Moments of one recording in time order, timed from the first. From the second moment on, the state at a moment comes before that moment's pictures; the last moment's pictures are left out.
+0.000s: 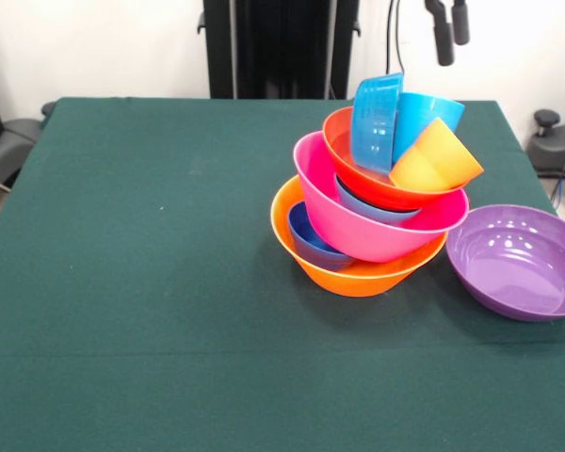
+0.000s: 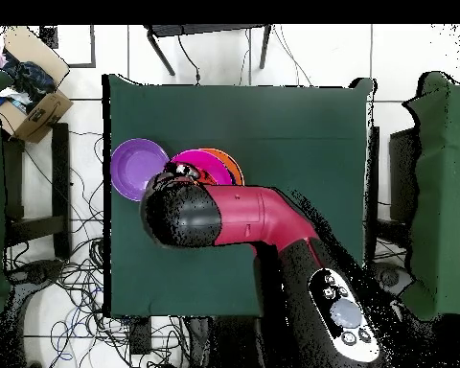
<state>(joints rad) -0.52 -1.01 0.57 1.97 -0.02 0.51 0.65</state>
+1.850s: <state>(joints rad) -0.37 -0.91 0.51 1.87 -0.06 0.51 0.65</state>
